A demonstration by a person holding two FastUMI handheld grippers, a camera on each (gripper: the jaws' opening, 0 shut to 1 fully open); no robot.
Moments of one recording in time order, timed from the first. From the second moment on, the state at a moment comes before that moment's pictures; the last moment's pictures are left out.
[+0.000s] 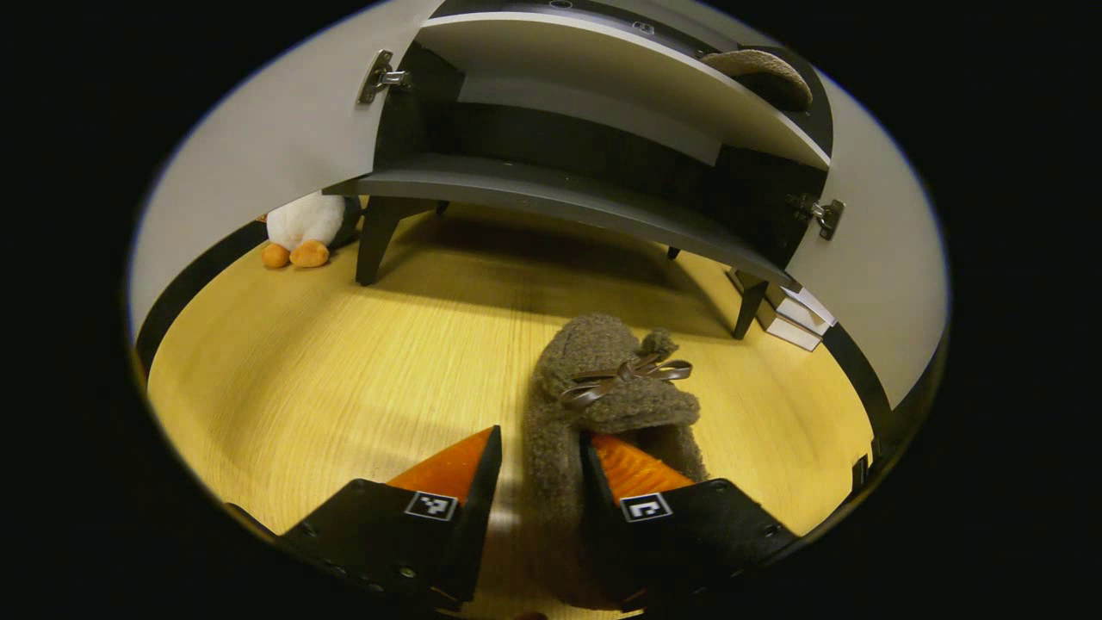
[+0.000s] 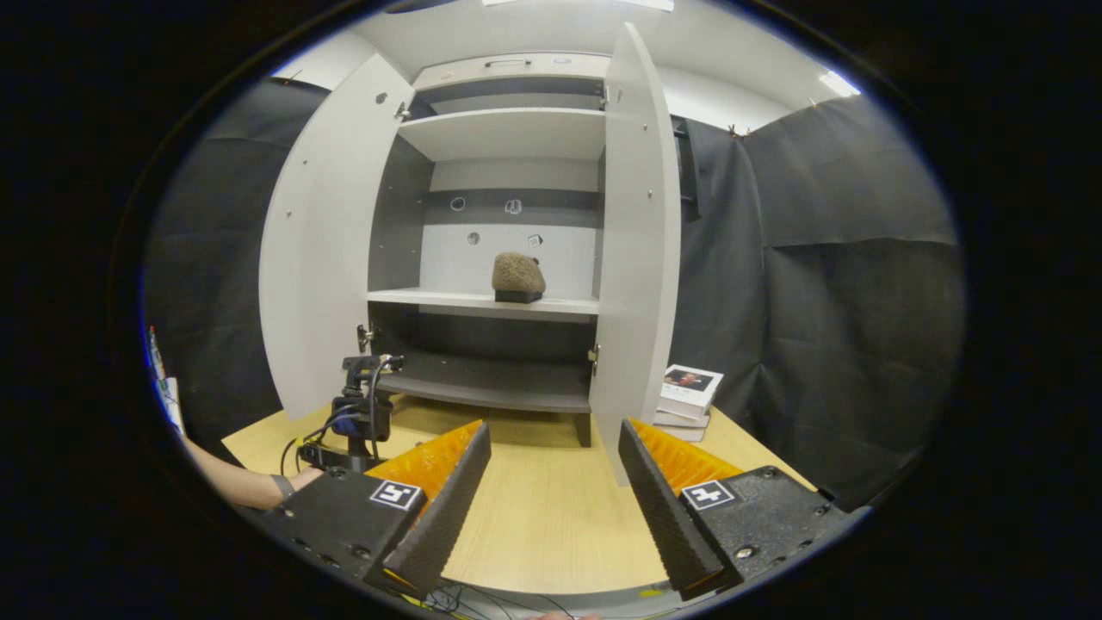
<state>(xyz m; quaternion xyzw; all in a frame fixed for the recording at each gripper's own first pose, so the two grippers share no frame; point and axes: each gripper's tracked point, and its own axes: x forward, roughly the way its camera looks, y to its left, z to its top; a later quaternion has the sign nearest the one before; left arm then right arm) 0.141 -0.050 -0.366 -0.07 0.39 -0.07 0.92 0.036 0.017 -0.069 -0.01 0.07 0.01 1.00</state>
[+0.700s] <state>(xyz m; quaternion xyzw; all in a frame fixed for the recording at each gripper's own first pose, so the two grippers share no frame) 0.130 -0.012 -0.248 -0.07 0.27 0.02 0.96 0.037 0.035 -0.067 -0.01 0.06 0.04 1.00</state>
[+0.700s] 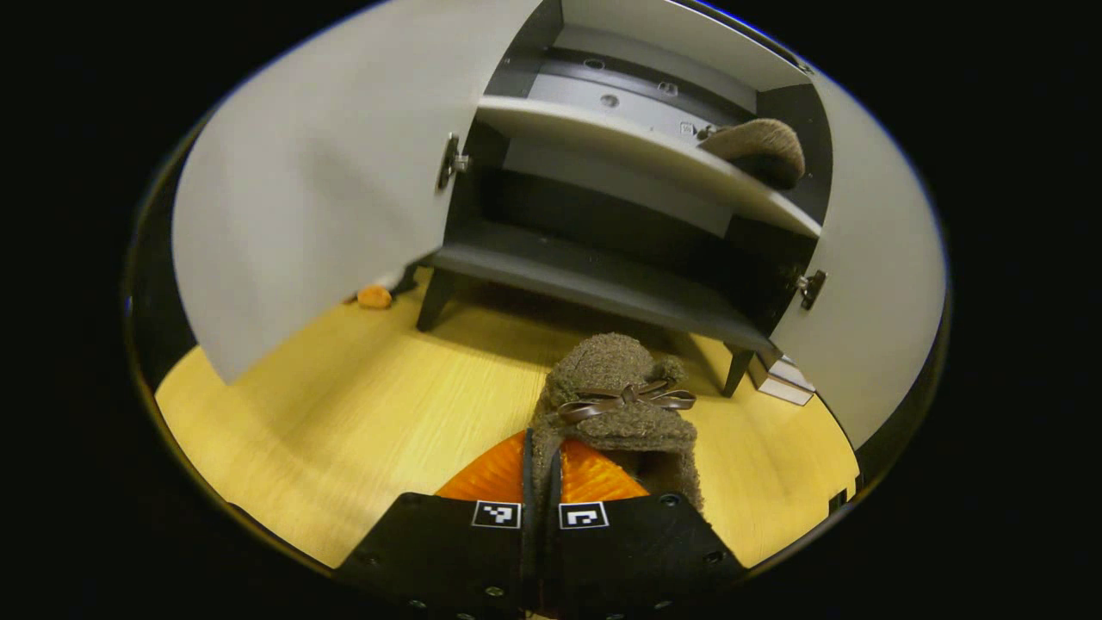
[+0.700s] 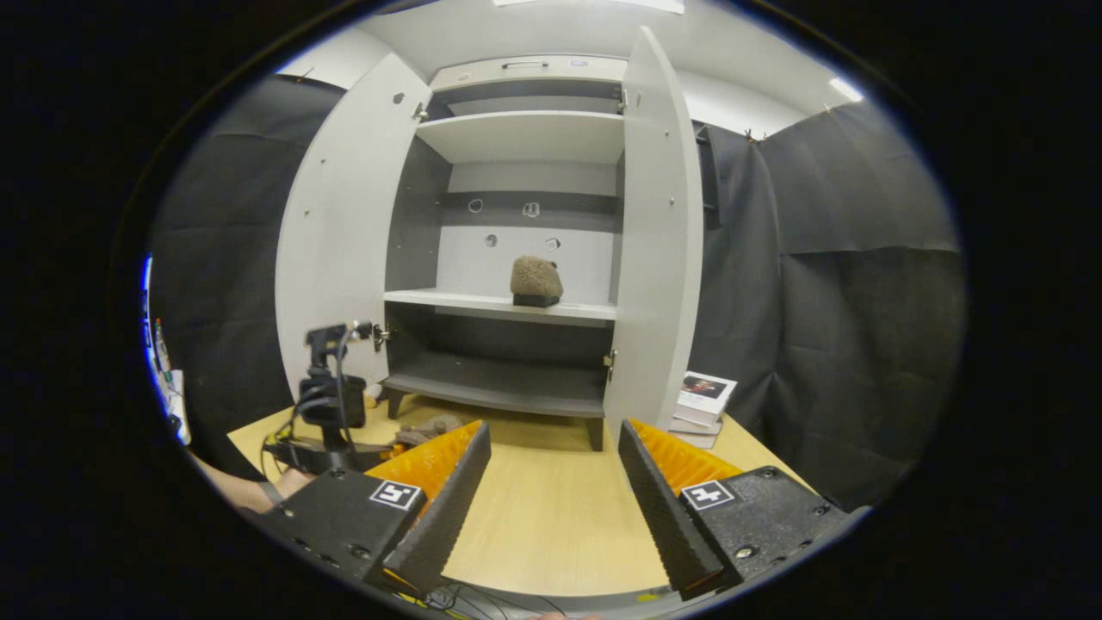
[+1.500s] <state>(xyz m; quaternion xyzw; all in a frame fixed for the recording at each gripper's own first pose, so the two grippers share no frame) 0.346 -0.043 0.016 -0.07 0.16 0.01 0.98 0.034 0.060 -0.047 -0.01 0.03 0.07 1.00</state>
